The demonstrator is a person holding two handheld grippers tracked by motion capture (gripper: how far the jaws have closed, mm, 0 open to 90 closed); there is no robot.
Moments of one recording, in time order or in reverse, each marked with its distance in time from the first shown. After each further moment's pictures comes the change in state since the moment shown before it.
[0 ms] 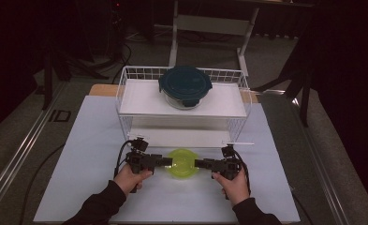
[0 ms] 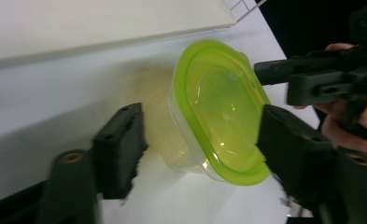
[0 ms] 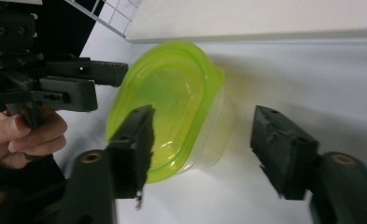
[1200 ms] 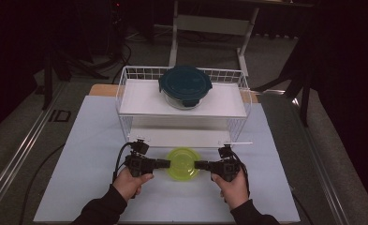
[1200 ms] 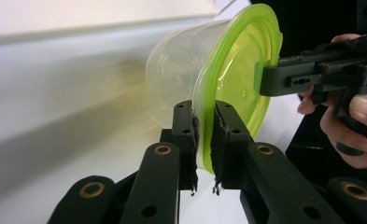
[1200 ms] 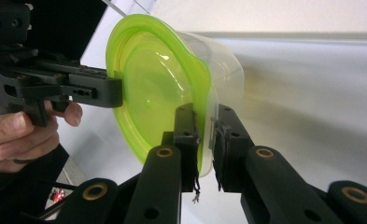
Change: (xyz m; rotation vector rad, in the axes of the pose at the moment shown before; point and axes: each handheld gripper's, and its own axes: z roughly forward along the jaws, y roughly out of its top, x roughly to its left) left arm -0.037 -0.004 -0.021 0.003 0.023 0.028; right arm 0.036 0.000 -0.013 0.015 -0.023 -0.052
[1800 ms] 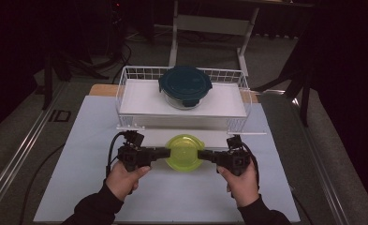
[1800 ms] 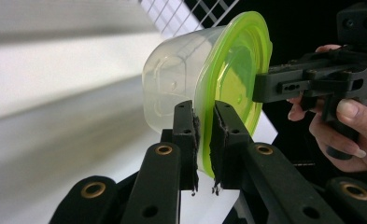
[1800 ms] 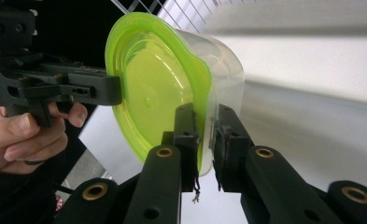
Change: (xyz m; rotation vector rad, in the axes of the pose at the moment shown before) left arm -0.052 0.026 -0.051 -0.123 -0.008 0.091; right arm 0.047 0.027 -0.049 -0.089 0.028 -0.087
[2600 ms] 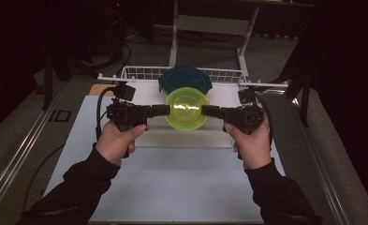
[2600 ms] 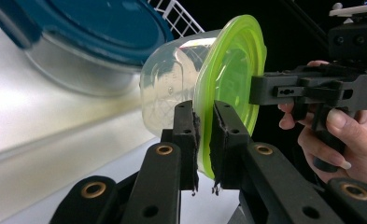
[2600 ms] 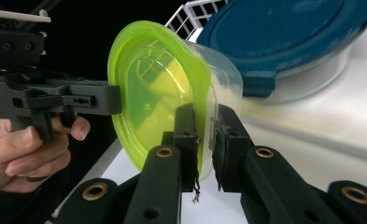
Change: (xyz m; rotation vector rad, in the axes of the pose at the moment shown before) left arm -0.036 0.101 -0.048 -0.130 -0.014 0.022; right arm 0.055 0.105 -0.046 -0.122 -0.009 -0.094
